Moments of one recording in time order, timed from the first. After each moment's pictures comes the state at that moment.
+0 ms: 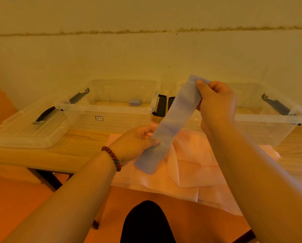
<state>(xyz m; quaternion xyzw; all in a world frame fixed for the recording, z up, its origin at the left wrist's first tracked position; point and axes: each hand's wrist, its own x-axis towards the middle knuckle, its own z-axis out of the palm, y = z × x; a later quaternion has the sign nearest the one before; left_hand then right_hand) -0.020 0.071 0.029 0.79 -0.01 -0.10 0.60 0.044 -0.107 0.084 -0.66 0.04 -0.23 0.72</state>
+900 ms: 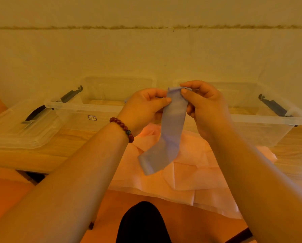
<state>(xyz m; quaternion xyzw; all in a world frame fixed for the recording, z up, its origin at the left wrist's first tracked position) 0.022 0.034 0.084 0.69 -0.04 0.05 0.72 0.033 -0.109 0.084 -0.63 -0.11 -0.08 0.76</state>
